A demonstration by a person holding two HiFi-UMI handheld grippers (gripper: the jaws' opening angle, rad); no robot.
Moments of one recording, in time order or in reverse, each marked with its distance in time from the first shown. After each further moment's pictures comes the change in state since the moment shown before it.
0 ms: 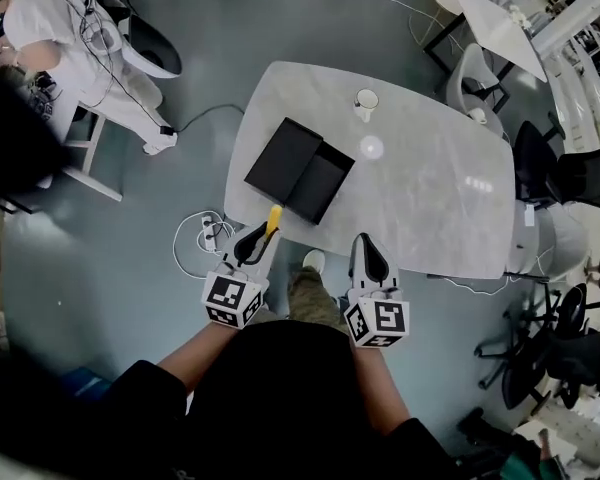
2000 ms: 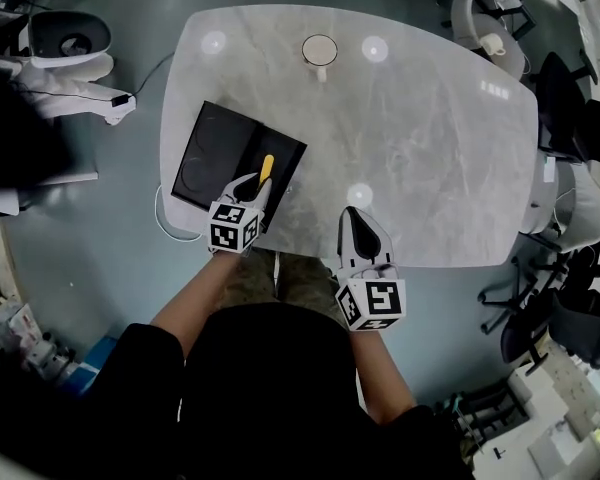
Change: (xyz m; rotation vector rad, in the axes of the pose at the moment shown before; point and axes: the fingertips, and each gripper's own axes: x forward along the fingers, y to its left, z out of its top) left arm 0.298 0.040 -0.197 -0.147 0.531 -0.028; right arm 0.139 -0.189 -0.067 0.142 0.254 -0.023
